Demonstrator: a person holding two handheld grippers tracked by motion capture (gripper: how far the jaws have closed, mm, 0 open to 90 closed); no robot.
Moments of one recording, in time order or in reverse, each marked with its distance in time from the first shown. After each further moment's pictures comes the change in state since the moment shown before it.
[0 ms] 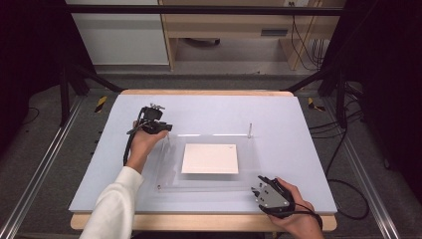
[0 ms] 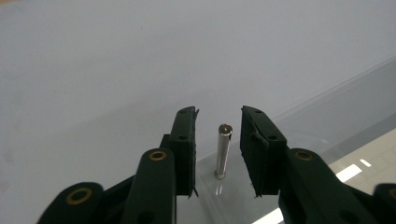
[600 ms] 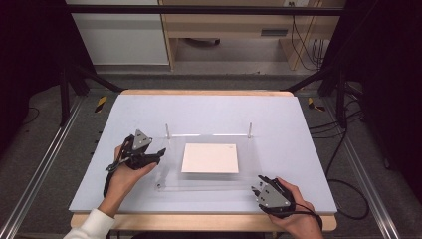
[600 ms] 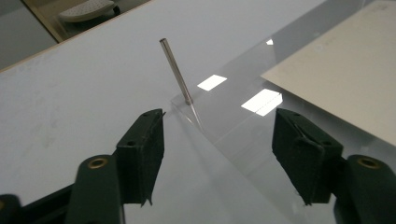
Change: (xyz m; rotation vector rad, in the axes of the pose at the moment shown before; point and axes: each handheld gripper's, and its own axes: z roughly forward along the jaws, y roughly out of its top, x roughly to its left) left arm -0.029 -0.091 -0.073 -0.210 0.020 0.256; right arm -0.001 0.002 -0.003 -0.006 -0.012 0.018
